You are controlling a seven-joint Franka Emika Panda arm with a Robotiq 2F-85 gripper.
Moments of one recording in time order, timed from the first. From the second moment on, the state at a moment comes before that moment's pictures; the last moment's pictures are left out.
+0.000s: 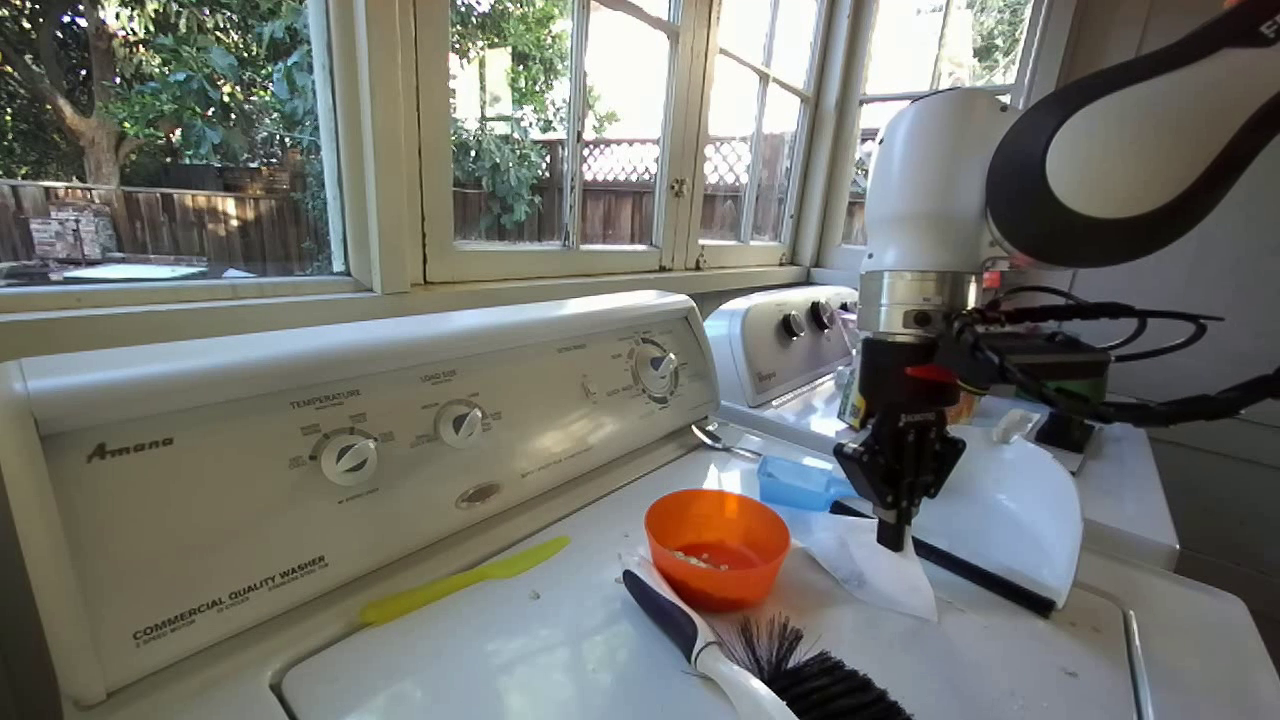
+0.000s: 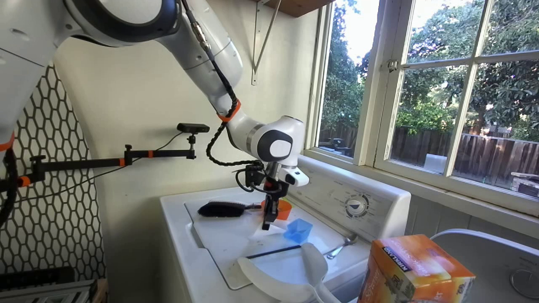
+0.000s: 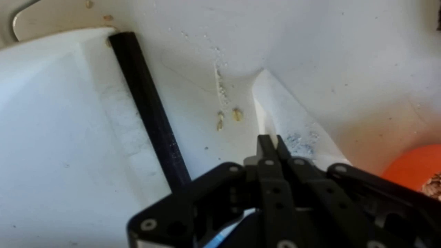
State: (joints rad) arm 0.29 0.40 0.16 -1.96 0.03 2.27 0.61
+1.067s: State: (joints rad) arm 0.35 0.45 0.13 -1.91 0.01 2.33 0.66
